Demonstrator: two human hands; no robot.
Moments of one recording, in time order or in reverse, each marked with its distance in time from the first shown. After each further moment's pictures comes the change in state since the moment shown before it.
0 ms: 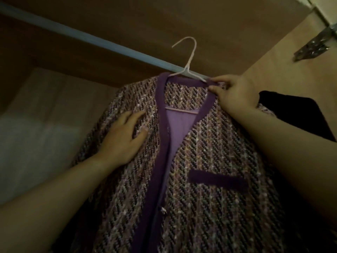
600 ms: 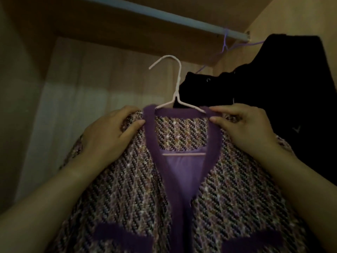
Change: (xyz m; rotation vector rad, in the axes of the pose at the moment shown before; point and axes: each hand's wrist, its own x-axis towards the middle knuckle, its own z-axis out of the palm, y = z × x) left_hand -0.158 0.026 -0.080 0.190 -0.011 0.016; right_hand -0.218 -0.013 -0.062 0.280 -0.263 -0.052
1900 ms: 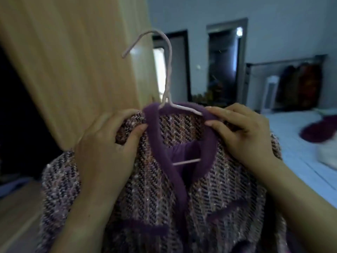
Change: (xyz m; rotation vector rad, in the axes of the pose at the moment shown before) left_hand -0.325 0.517 -0.333 -1.273 -0.680 0.019; right_hand -0.357 -0.459 -0.649 -1.047 -0.056 0.403
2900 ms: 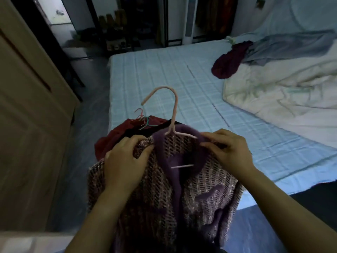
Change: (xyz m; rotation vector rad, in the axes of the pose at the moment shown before) left_hand -0.047 0.114 0.489 -0.110 -0.621 -0.107; right_hand -0.184 0.410 -0.151 -0.209 -0.339 0.641
